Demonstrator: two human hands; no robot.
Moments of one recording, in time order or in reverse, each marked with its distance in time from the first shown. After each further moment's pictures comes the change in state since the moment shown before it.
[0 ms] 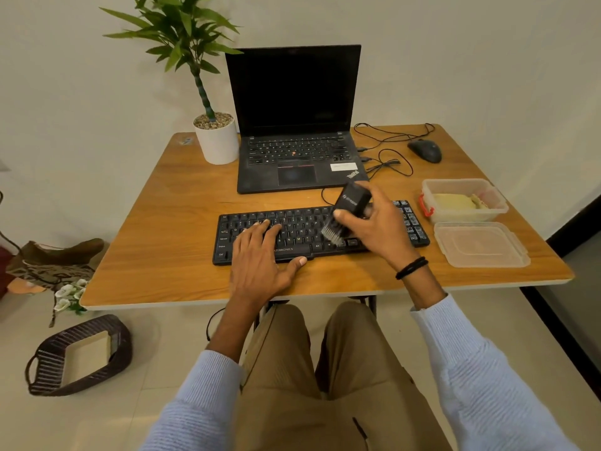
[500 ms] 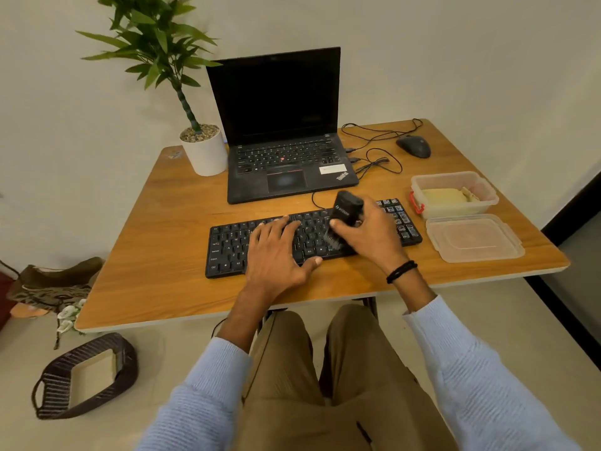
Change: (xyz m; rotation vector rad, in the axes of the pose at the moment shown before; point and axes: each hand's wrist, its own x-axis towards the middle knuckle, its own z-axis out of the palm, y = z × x) left_hand 0.031 0.037 -0.003 0.008 -0.064 0.161; right_hand -0.003 0.011 0.001 -0.131 0.069 0.115
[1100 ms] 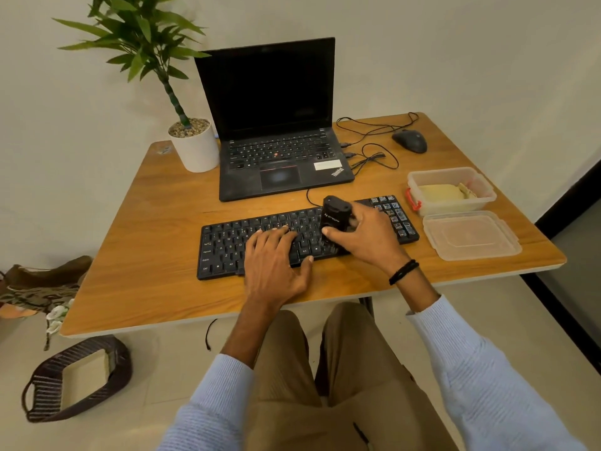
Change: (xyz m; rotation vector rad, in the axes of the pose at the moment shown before) left_hand -0.011 0.005 0.023 0.019 0.126 -0.022; right_hand 0.001 0.006 -0.002 -0.070 -0.084 -0.020
